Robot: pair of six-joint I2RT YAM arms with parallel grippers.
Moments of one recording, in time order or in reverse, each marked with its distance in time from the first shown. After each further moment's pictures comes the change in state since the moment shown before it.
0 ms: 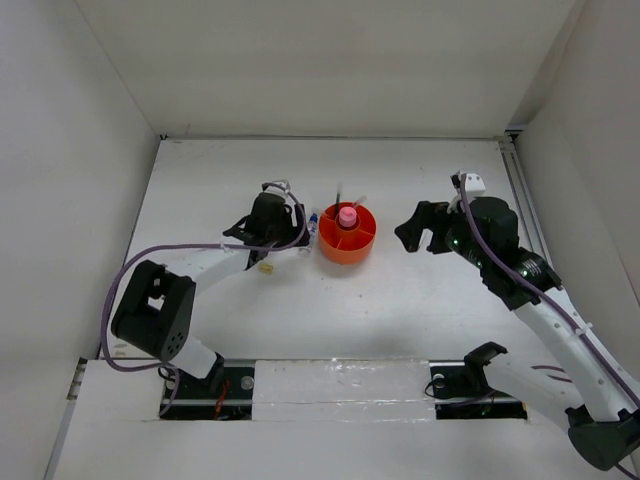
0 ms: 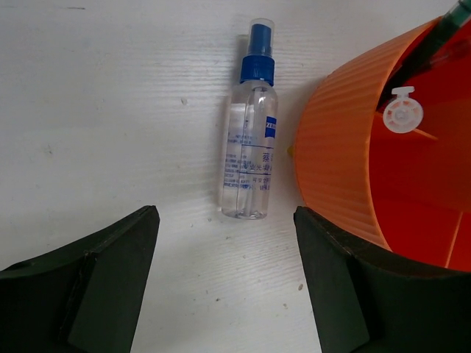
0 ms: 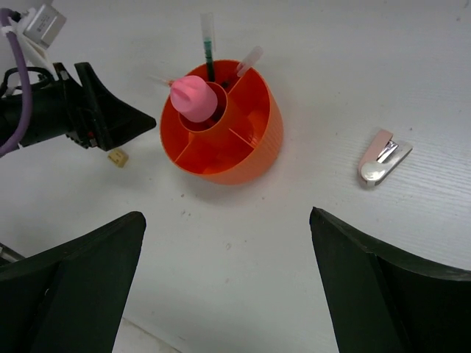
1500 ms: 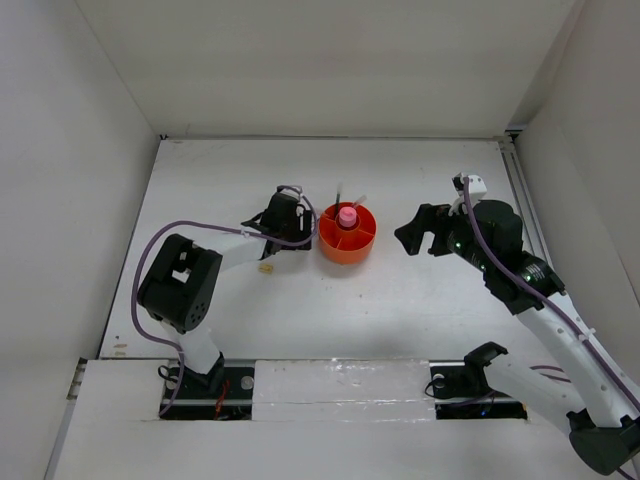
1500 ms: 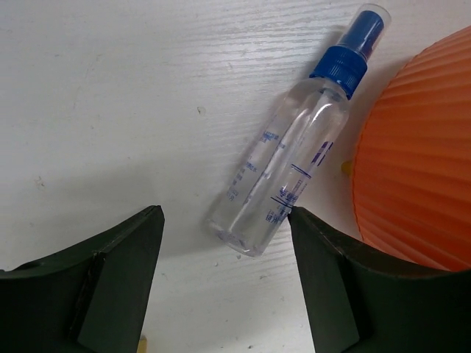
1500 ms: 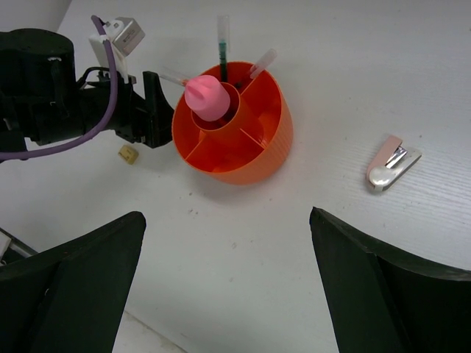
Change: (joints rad) left arm -0.021 0.216 0.091 -0.007 -0.055 0.110; right arm 0.000 -0.037 -0.014 0.012 -0.043 -0.011
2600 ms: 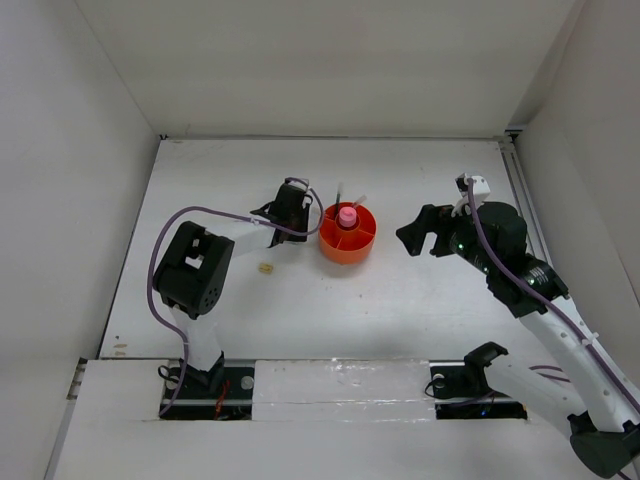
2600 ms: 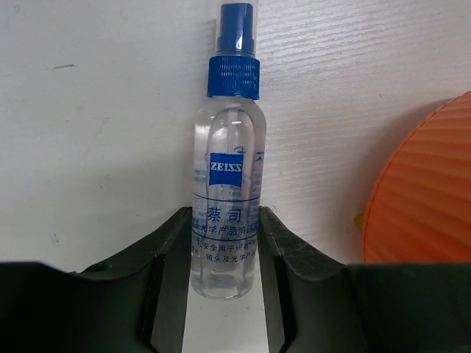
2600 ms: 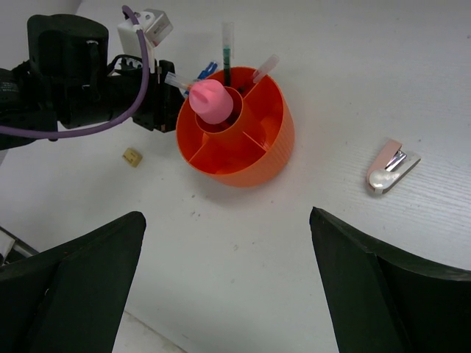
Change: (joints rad) left arm 0.000 0.124 0.142 -0.048 -0.045 0.068; right arm 0.000 -0.022 0.000 0.000 0.000 0.000
